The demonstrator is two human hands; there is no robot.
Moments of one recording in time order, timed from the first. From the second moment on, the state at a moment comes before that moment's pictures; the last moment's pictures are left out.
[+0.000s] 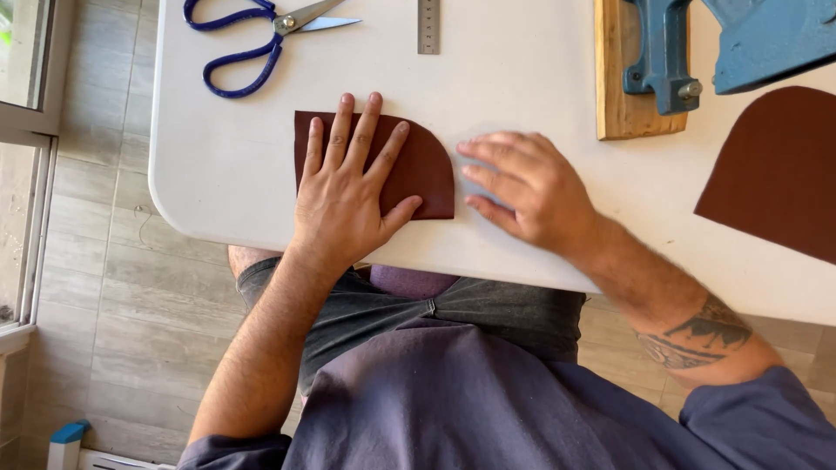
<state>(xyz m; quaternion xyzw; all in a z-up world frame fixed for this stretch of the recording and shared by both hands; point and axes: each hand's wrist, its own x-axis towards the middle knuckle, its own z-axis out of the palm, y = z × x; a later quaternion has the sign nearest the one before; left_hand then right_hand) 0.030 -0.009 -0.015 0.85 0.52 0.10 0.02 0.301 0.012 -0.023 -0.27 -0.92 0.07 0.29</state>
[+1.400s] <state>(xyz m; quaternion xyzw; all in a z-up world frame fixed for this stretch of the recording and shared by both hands) -0.082 0.142 -0.014 0.88 0.47 0.07 -0.02 0.277 -0.054 -0.013 -0.33 -0.89 -0.01 0.30</state>
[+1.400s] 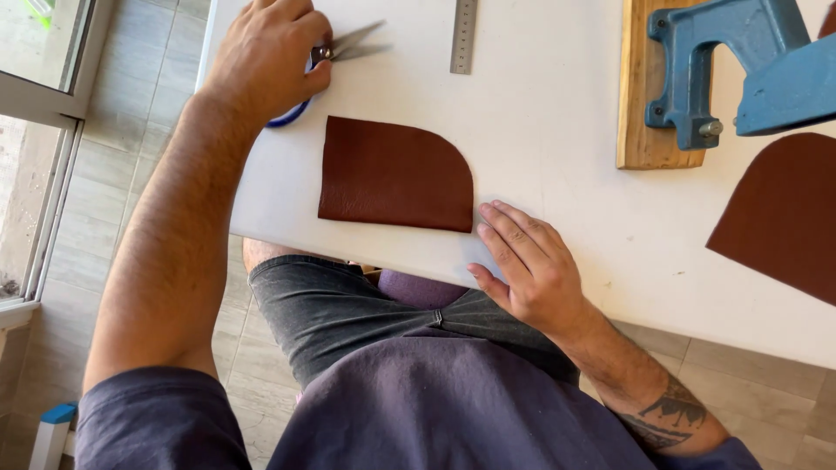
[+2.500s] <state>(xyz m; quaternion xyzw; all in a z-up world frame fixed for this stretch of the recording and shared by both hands) 0.081 -0.096 -0.006 0.64 0.40 0.56 0.35 0.238 -0.138 -0.048 -0.37 -0.59 0.54 0.48</state>
